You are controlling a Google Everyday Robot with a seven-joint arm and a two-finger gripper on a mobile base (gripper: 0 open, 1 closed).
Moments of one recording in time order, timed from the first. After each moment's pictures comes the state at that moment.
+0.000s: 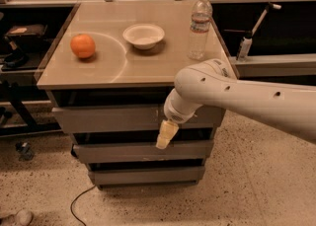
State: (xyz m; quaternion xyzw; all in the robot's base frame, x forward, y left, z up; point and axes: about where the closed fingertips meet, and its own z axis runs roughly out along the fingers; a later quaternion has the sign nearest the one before) arm 0.578 -0.036 0.668 -0.61 0.76 0.03 0.21
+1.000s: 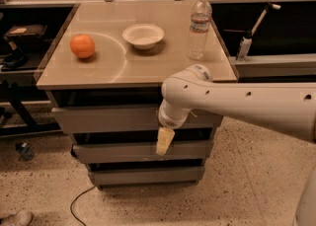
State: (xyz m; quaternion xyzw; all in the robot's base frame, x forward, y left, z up) arm 0.579 -0.031 0.620 -0.64 0.75 0.01 0.15
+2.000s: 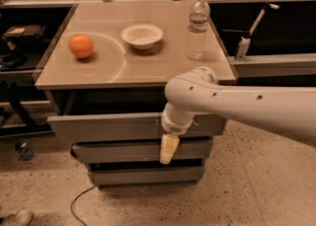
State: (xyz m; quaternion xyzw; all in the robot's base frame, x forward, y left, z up) arm 0.549 -0.038 0.628 -0.65 0.75 0.03 0.13
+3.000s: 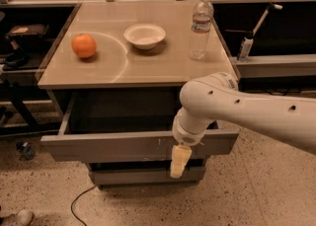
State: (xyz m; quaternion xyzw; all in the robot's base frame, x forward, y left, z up) arm 0.494 -0.061 0.644 -0.66 0.74 0.05 0.11
